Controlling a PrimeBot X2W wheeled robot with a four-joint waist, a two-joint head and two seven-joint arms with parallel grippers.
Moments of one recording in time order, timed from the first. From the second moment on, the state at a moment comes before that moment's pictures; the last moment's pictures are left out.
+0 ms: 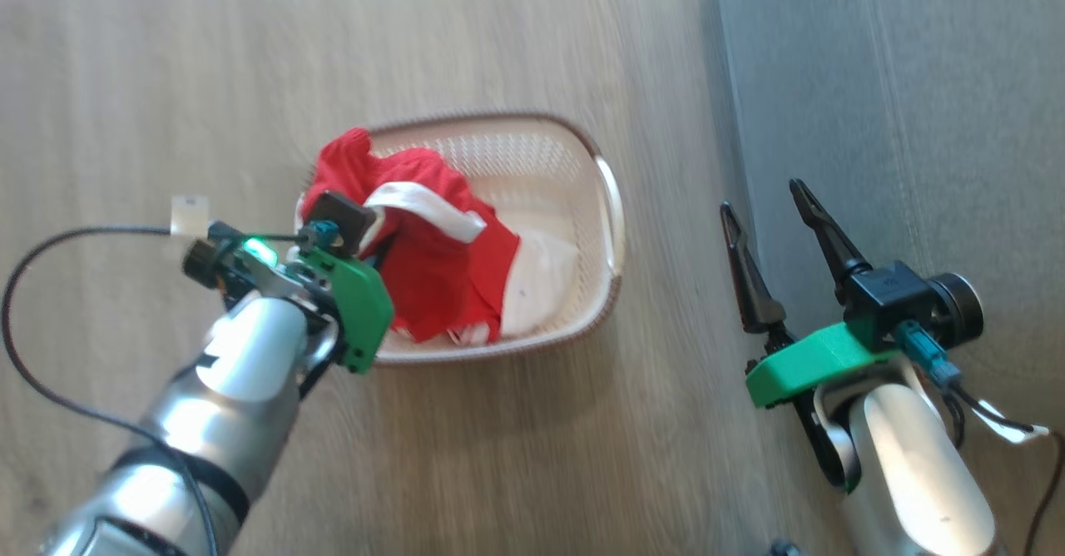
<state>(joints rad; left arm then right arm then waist) -0.84 0.13 -0.80 1.17 -0.37 -0.12 -0.25 -0.25 -0.05 0.12 0.23 0.03 0.13 -0.25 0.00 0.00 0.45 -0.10</state>
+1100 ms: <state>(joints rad) -0.26 0.16 -0.30 0.16 -0.25 0.09 -0.25 -0.05 -0.05 0.13 0.26 0.04 0.13 -0.25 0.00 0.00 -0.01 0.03</state>
